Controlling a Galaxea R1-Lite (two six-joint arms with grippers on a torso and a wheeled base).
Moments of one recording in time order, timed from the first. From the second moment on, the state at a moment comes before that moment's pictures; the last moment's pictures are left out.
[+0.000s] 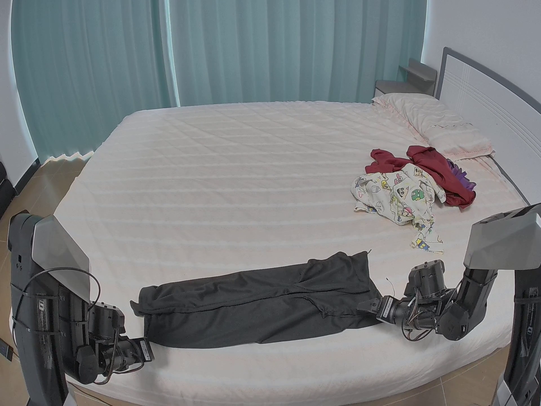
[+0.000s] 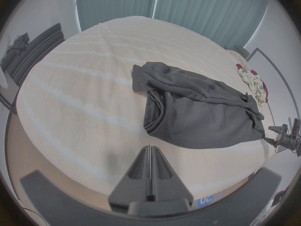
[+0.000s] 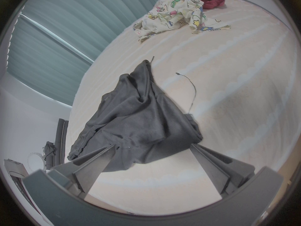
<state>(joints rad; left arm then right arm) -0.09 2.40 -0.02 -1.47 0.03 -0.38 0.30 2.31 -0.48 -1.03 0.11 0.71</state>
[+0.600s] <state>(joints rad) -0.08 2.35 -0.02 -1.41 0.04 -0.40 0.26 2.30 -0.52 -0.91 0.10 0.67</state>
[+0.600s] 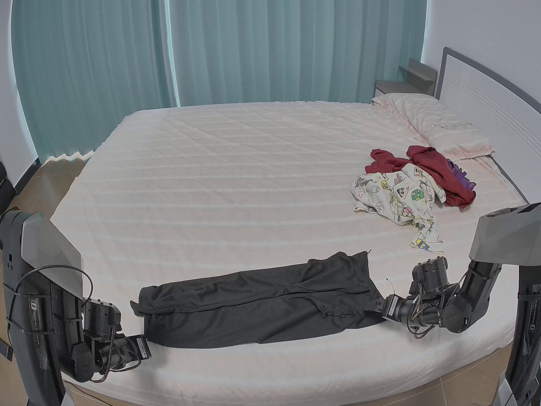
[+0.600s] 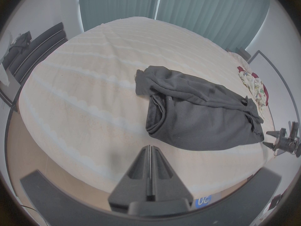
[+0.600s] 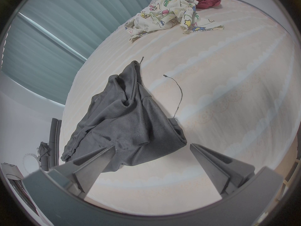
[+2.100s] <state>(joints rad) -0.04 2.48 -0.08 -1.55 -0.17 -0.44 0.25 2.32 -0.51 -0.96 0.11 0.62</state>
